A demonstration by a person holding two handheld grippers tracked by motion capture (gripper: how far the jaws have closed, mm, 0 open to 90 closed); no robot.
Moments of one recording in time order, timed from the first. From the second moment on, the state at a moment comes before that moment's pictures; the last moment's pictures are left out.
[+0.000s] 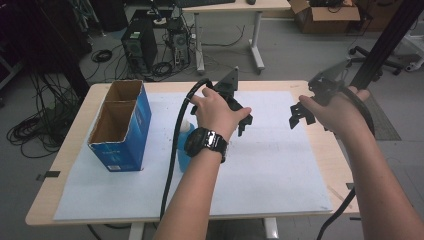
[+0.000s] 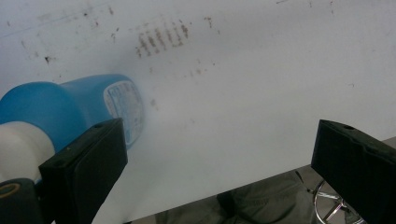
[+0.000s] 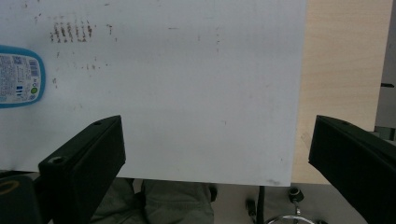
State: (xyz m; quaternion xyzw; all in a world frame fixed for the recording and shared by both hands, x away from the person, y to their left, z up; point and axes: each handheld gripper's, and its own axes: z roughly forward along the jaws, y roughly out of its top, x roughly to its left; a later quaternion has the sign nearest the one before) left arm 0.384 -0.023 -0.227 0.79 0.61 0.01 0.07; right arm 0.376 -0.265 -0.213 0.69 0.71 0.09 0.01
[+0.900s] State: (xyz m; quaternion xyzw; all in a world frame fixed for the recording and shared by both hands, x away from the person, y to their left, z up) left arm 0.386 0.037 -0.195 0.76 0.64 0.03 0.10; right arm 0.379 -0.262 -0.220 0.69 0.72 0.09 0.01
